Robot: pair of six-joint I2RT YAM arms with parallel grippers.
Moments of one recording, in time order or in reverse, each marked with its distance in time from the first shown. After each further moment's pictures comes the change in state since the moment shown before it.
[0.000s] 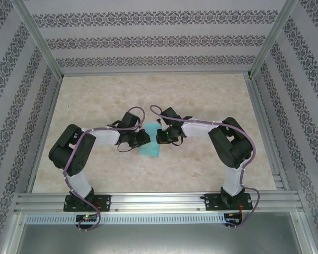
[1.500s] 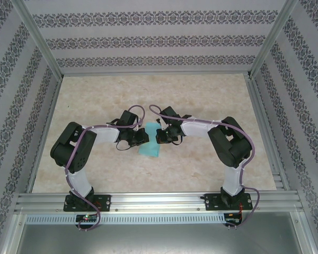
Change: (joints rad) left arm 0.023 0.036 0.029 -0.018 0.064 0.097; right arm -0.001 0.007 0.033 -0.037 -0.016 -0.012
